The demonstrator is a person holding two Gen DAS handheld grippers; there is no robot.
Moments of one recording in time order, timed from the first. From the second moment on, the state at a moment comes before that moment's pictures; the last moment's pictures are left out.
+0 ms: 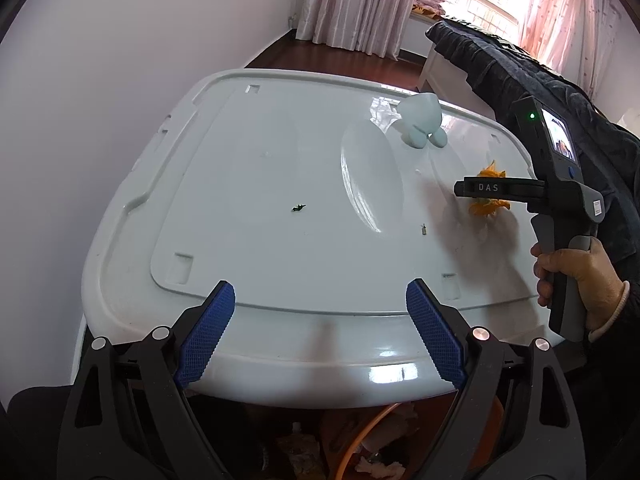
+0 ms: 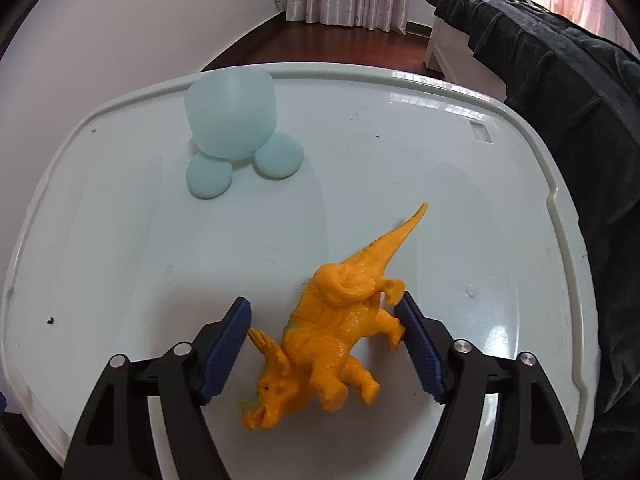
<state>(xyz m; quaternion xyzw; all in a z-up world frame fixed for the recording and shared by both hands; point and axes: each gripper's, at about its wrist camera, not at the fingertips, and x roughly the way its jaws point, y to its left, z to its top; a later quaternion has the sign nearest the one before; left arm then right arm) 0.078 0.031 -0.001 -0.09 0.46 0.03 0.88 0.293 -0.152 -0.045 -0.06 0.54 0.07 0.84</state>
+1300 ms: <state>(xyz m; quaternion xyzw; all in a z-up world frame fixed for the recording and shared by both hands) 0.379 -0.084 -0.056 -0.07 0.49 0.05 0.87 0.227 -0.256 -0.014 0.10 0.49 0.12 0.86</state>
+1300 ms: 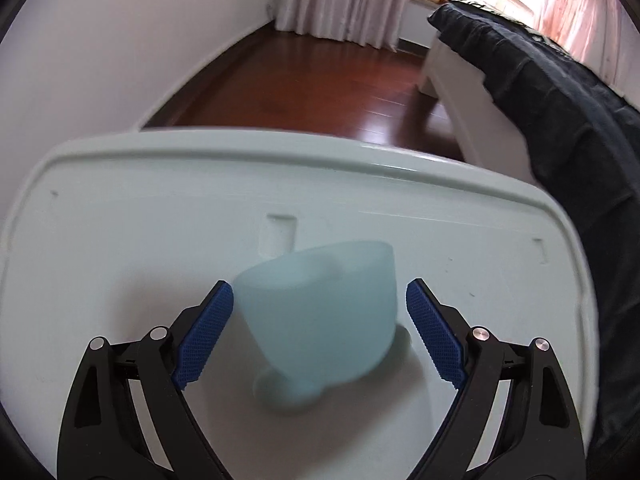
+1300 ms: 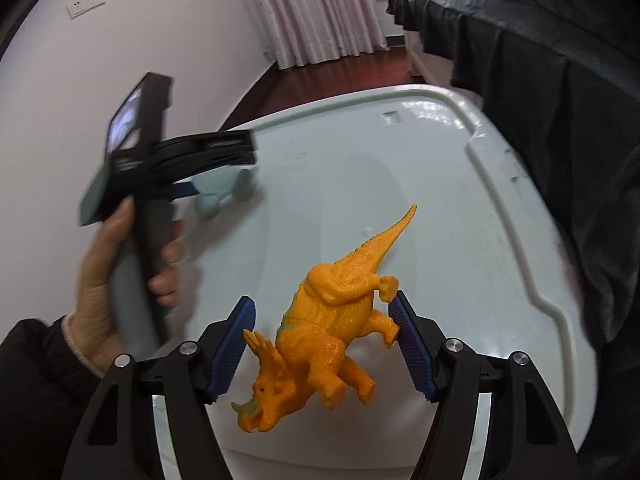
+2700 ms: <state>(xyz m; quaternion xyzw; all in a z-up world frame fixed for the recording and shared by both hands) -0.029 -0.047 0.032 0.02 0.47 -0.08 0.88 -0.005 -0.212 0.070 0.07 0.46 0.21 0.86</state>
